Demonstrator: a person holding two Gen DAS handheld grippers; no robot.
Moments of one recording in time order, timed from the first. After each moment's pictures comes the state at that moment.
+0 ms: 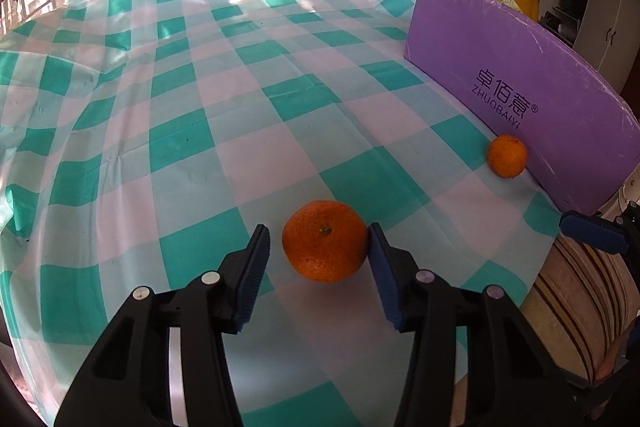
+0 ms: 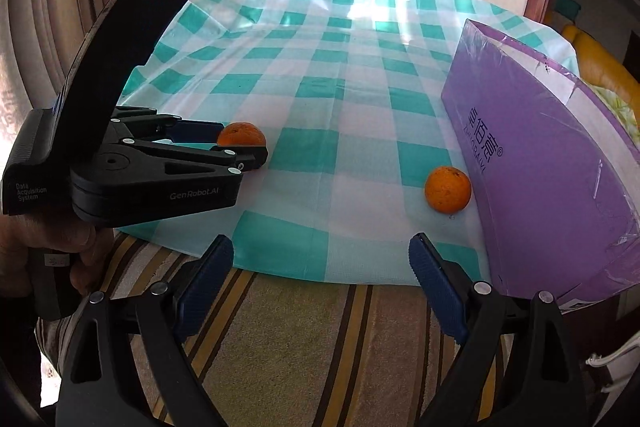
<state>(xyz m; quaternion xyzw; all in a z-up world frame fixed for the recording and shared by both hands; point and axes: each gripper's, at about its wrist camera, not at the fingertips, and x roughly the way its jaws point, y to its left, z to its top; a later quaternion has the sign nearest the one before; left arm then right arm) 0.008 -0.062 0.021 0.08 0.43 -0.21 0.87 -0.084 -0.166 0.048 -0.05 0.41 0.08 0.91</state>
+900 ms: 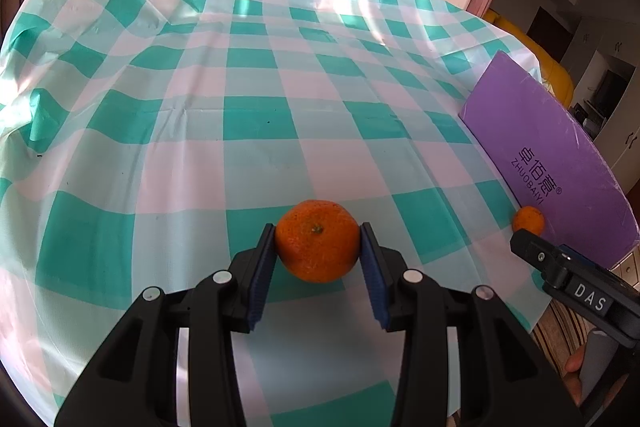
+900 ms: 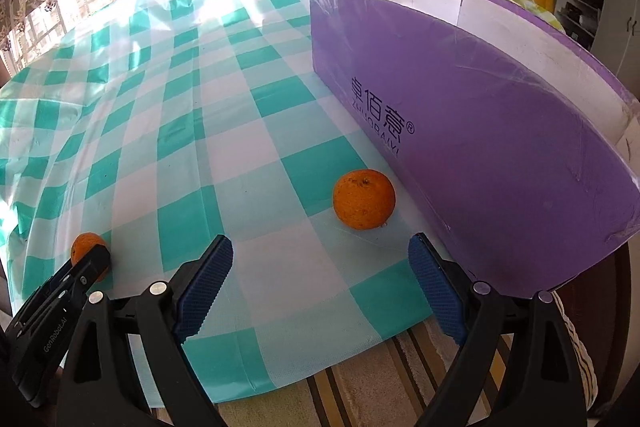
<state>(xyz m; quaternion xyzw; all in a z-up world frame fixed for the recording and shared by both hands) 0.011 -0.003 0.019 -0.07 0.42 -0.14 0.90 -0.023 -0.204 0.039 0.11 0.44 -0.16 0.88</state>
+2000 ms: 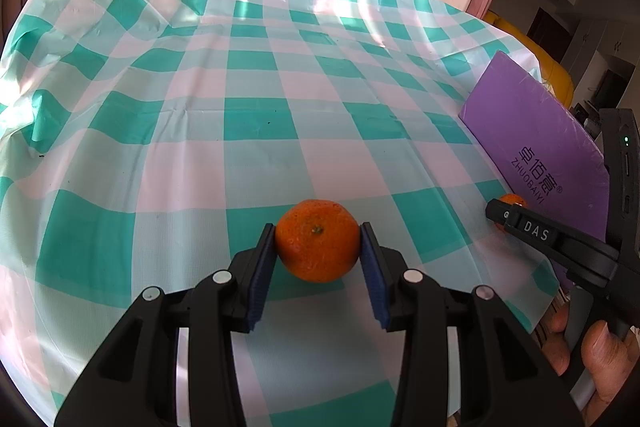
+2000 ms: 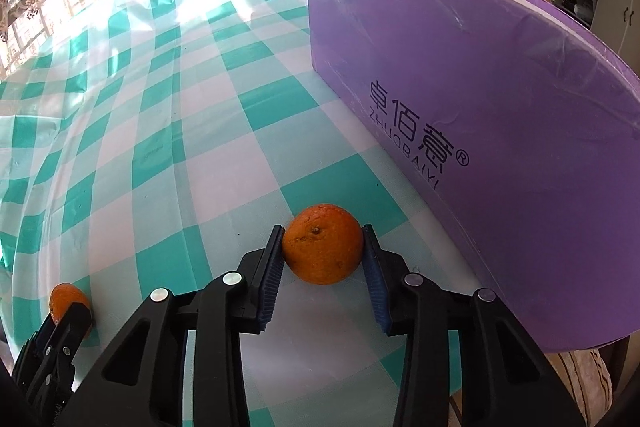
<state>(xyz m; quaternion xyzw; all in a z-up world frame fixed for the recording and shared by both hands) 0.010 -0.004 0.019 -0.07 0.41 -0.14 0.90 0.020 -0.207 0.021 0.12 0.44 -0.16 0.87</state>
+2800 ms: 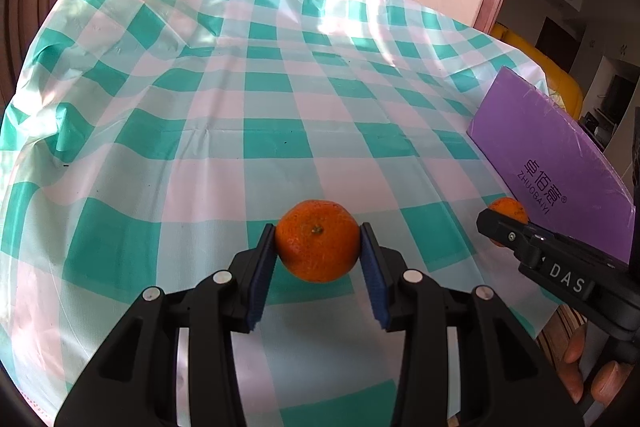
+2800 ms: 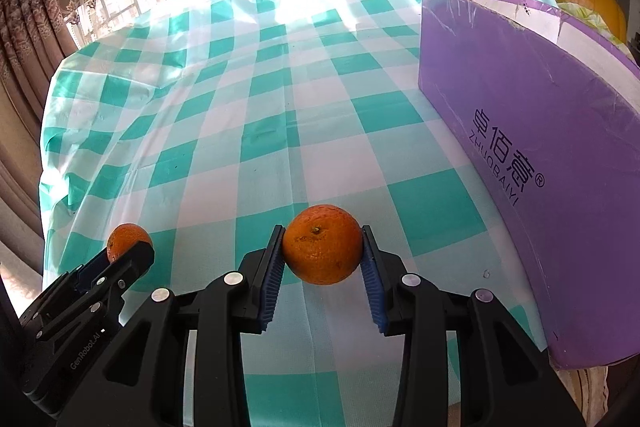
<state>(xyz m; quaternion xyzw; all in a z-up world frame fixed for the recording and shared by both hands) 0.006 0.003 0.032 -0.06 0.38 -0.11 0.91 0.002 -0.179 0.040 0.10 0.41 0.00 0.91</state>
